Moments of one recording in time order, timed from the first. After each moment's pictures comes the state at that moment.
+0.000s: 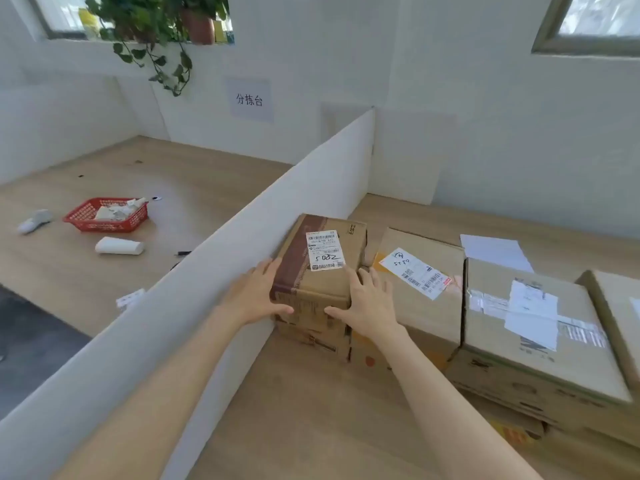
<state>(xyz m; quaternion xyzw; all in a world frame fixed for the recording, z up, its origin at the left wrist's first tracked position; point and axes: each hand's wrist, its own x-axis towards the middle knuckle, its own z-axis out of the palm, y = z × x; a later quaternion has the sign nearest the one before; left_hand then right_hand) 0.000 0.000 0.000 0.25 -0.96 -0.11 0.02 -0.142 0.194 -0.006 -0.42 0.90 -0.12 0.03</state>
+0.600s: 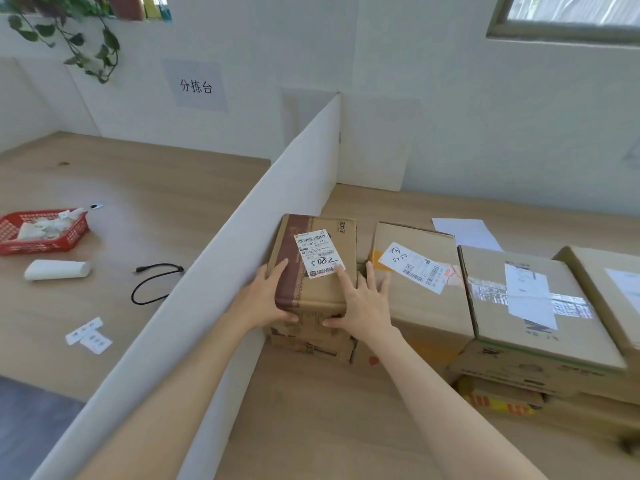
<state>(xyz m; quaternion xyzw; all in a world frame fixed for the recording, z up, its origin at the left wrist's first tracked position) -0.039 -0.044 -0.029 0.20 -0.95 -0.23 -0.01 -0.139 0.155 -0.026 -0.35 0.93 -0.04 0.00</state>
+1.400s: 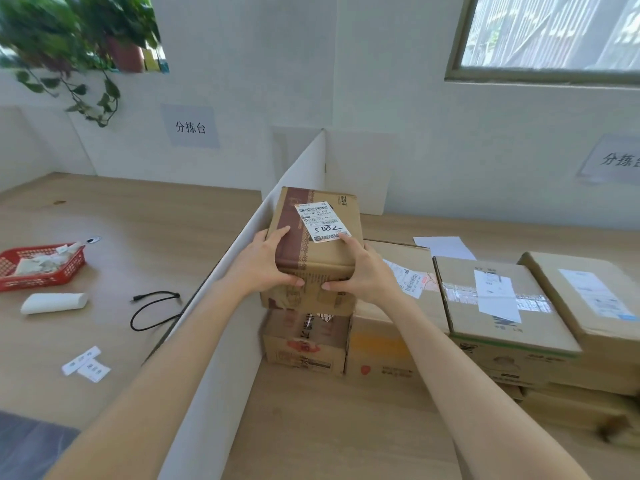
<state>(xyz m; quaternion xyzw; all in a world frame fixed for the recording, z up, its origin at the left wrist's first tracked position) -0.043 -0.021 0.091 0.15 -0.95 -0.24 0.10 -0.149 0.180 0.071 -0.33 0.88 -0.32 0.05</state>
